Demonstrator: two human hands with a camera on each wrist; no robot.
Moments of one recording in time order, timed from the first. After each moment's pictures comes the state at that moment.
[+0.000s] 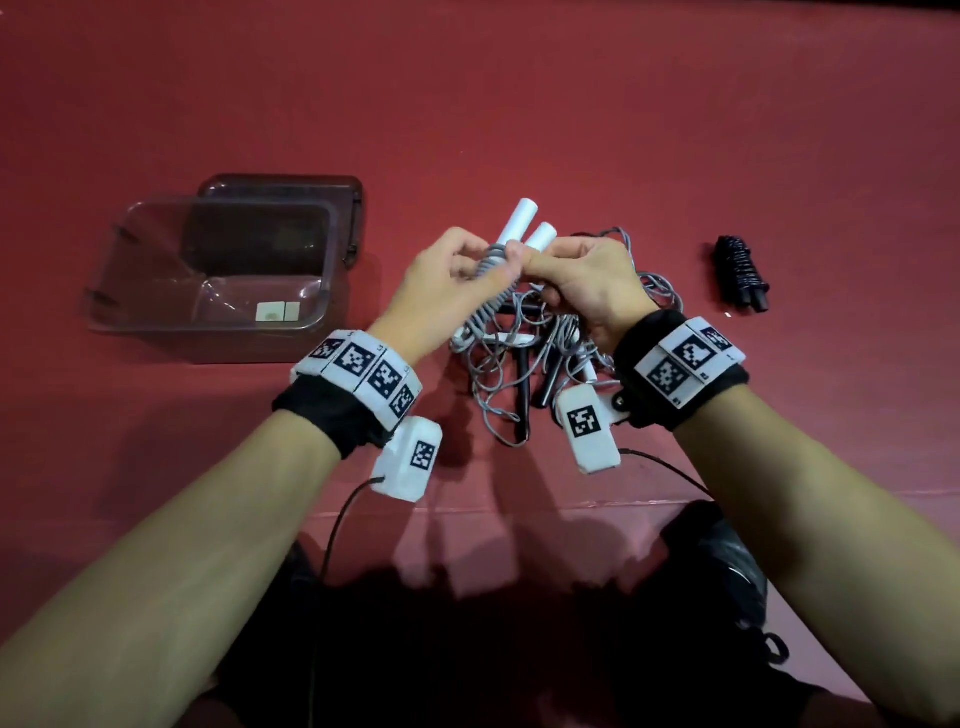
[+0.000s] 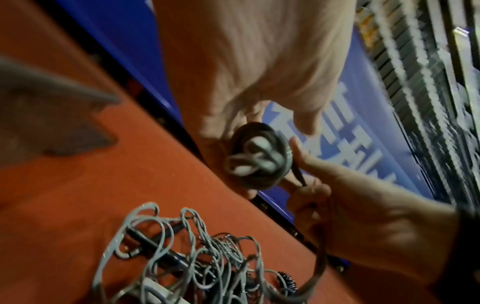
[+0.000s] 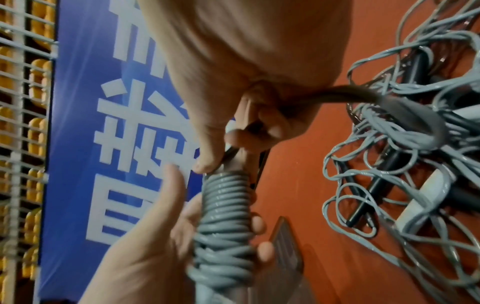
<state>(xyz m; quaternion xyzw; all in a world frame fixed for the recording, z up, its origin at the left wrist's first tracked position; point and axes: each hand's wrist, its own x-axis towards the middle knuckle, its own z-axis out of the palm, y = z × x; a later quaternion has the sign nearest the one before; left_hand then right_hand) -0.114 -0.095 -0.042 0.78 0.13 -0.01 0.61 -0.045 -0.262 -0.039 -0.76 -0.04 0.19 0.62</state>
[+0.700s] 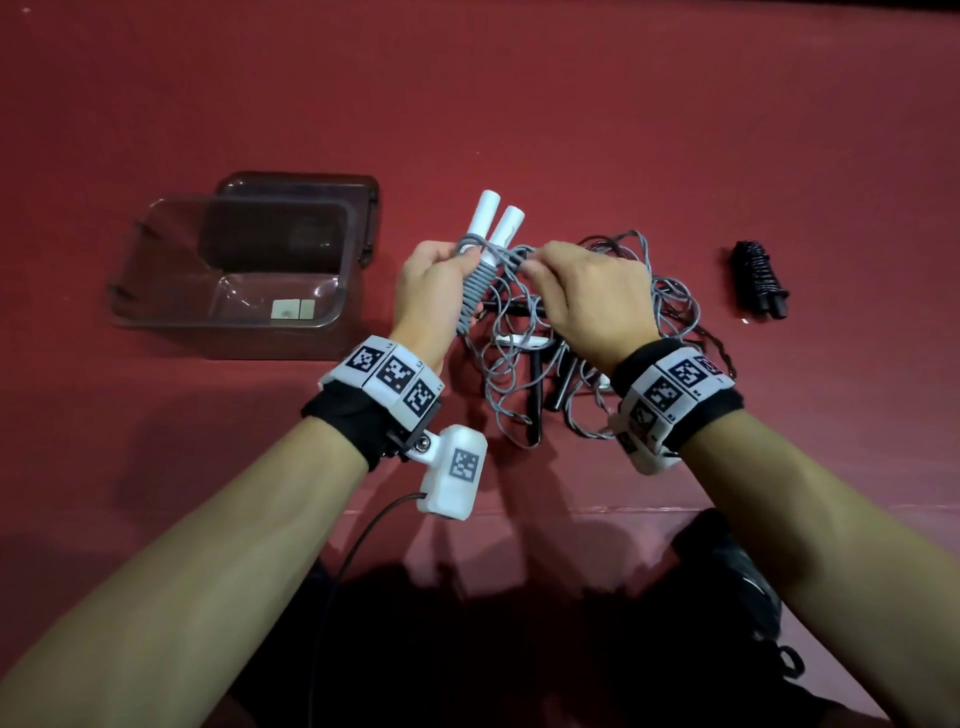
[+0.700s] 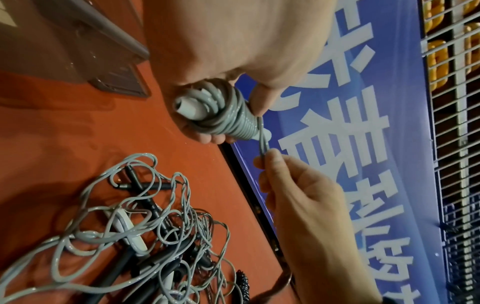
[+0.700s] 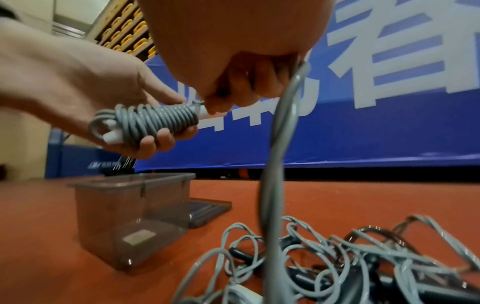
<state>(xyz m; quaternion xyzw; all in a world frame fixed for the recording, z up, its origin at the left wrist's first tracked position) -0.112 -0.095 -0.049 0.64 0.29 0.08 0.71 -0.058 -0.260 -0.051 -0.92 -0.32 -0.14 0.19</state>
